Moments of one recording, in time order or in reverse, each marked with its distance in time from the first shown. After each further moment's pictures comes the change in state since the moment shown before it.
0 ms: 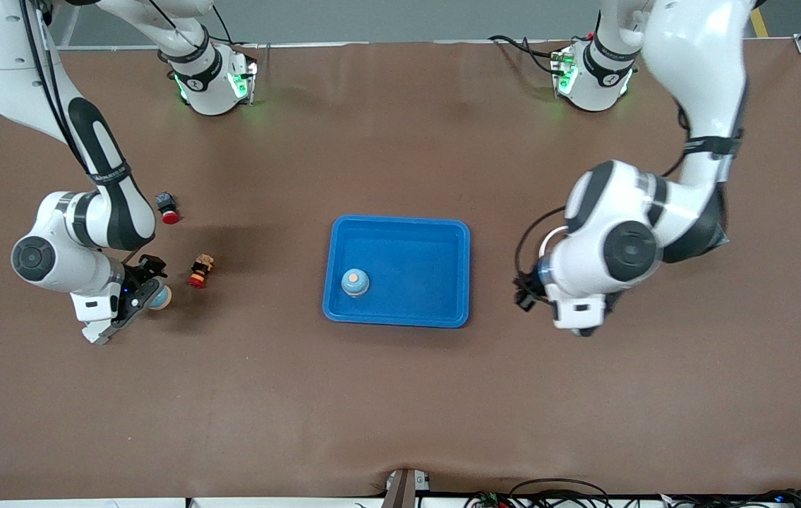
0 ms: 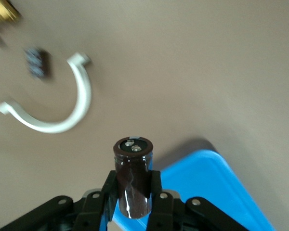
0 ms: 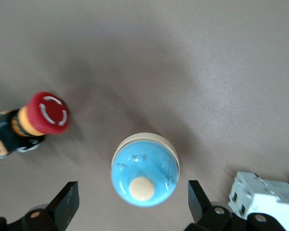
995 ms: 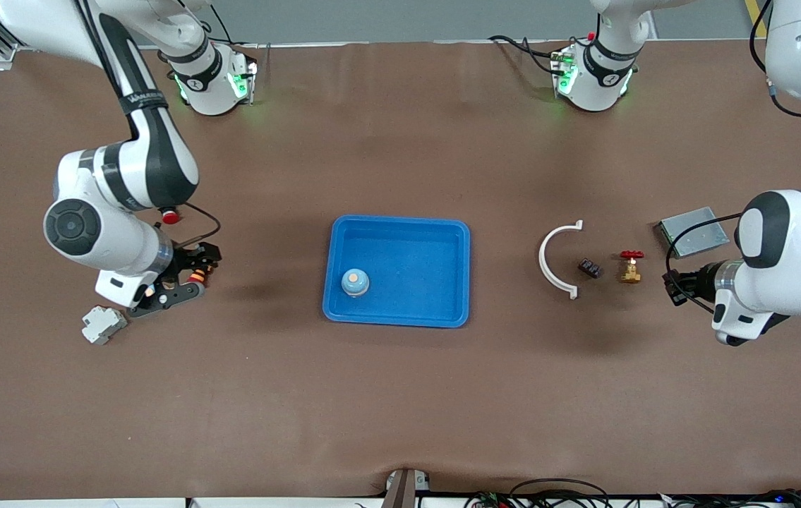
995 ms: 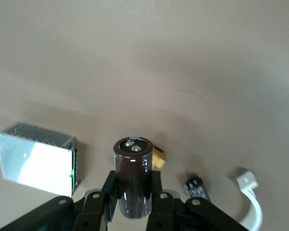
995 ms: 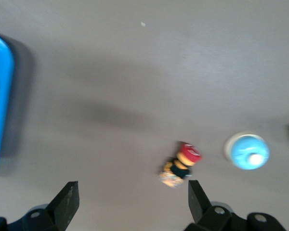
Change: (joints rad) left arm 0.403 -0.017 0.004 -0.234 0.162 0.093 0.701; right arm 0.287 -0.173 0.027 0.137 0.067 -0.317 0.853
